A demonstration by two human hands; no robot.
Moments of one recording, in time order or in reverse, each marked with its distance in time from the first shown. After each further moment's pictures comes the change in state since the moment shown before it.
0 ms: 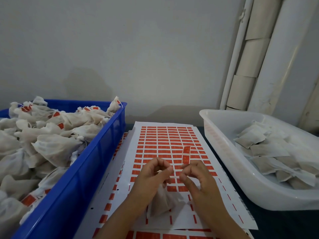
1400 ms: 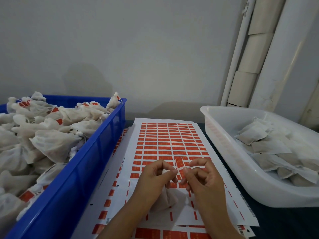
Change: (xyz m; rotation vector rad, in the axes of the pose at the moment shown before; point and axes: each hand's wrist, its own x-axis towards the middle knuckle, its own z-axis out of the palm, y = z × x) left_hand -0.001 -0.012 0.008 0.114 0.041 0.064; right_hand -0.009 -0.018 0.000 0.423 0.195 0.164
